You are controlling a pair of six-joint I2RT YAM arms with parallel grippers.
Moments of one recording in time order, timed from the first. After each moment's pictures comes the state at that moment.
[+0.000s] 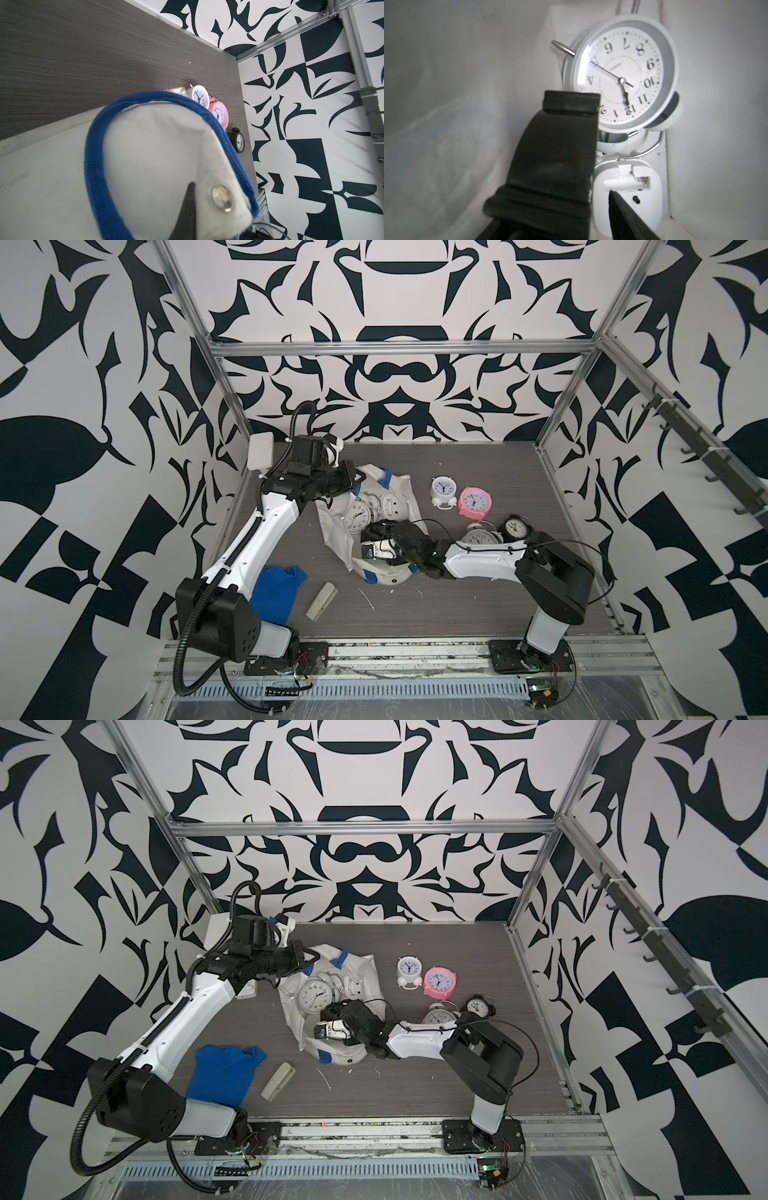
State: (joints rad) left arm -0.31 1.42 1.33 -0.56 0.53 -0.61; right arm 0.95 1.74 0.93 0.16 0.21 -0.92
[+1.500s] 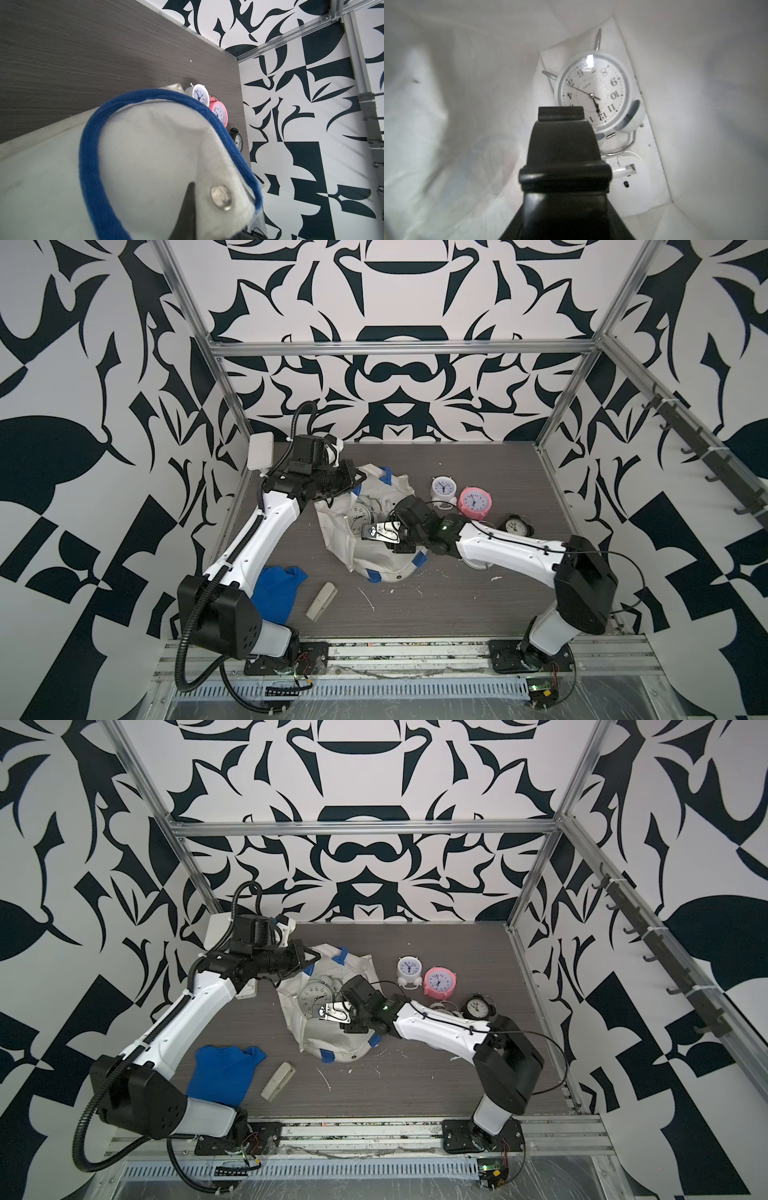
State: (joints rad) left arm -0.31 1.43 1.34 -0.57 0.53 -0.64; right arm 0.91 1.61 1.19 -0.35 -0.02 -0.70
